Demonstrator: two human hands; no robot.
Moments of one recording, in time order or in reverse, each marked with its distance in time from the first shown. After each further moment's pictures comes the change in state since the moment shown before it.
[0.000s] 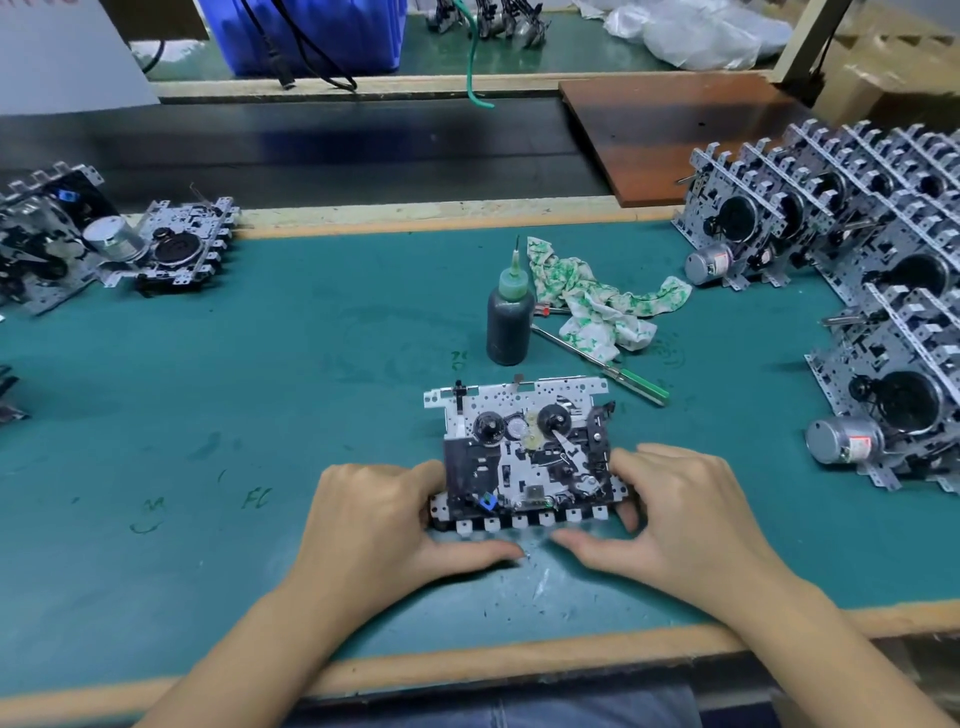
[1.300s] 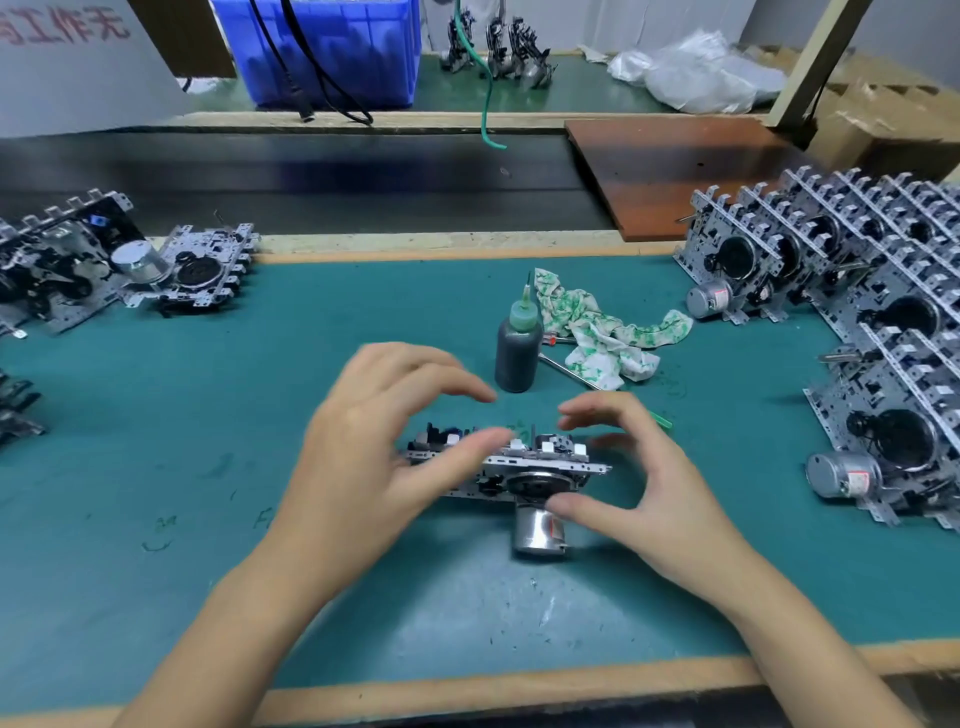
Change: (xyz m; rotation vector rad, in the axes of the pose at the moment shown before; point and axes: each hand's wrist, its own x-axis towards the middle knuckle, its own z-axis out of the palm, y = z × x) left_hand 0.040 0.013 -0.049 -0.293 0.170 -0.011; right_hand 0.029 -0.012 -0.009 0.756 -0.143 0.314
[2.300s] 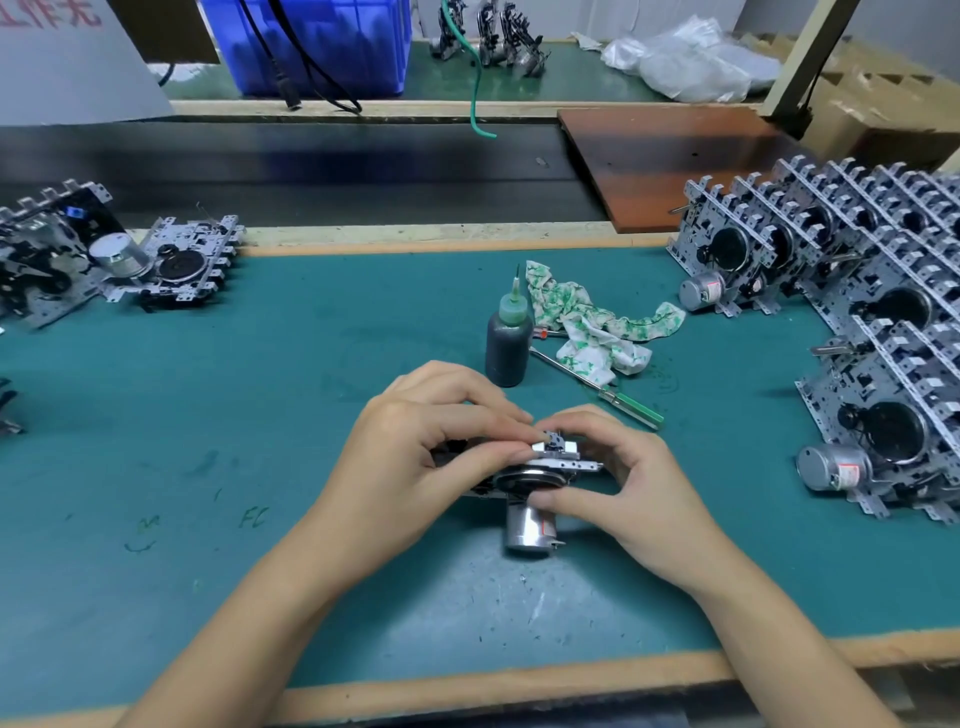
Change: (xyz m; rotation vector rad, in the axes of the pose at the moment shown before) left_hand 0.006 -0.001 0.023 -0.287 -0.121 0.064; right_hand 0.007 0.007 0.007 0.199 -0.032 -0.033
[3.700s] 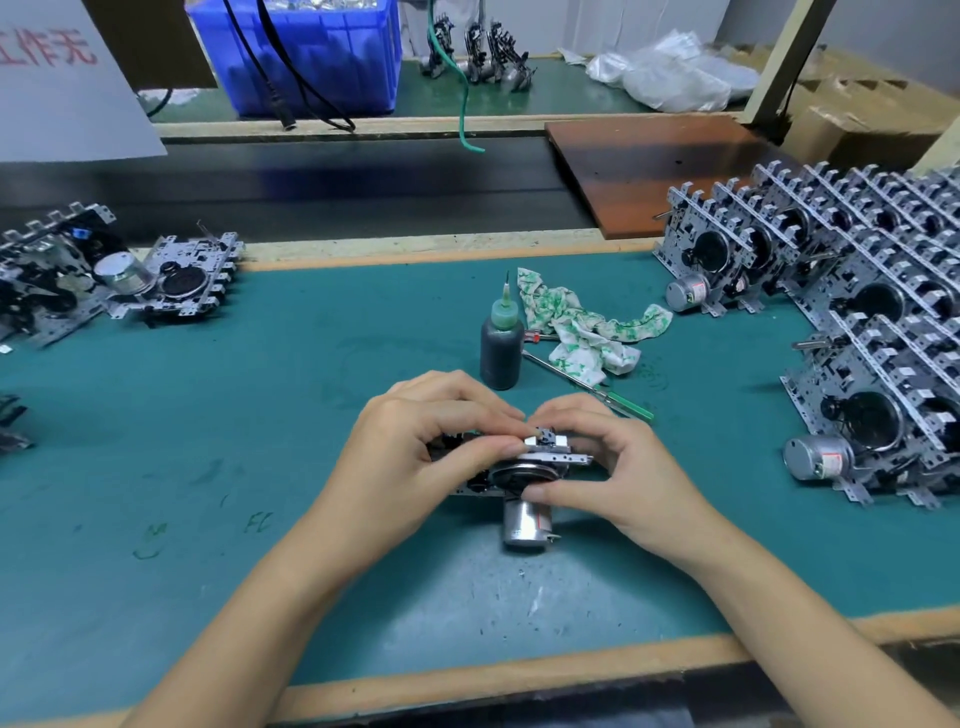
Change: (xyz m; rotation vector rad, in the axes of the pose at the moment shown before) left_hand 0.000 0.002 -0.002 -0.062 -0.020 -0.088; right_hand 0.004 -0.002 -0.001 0.087 -0.020 0.023
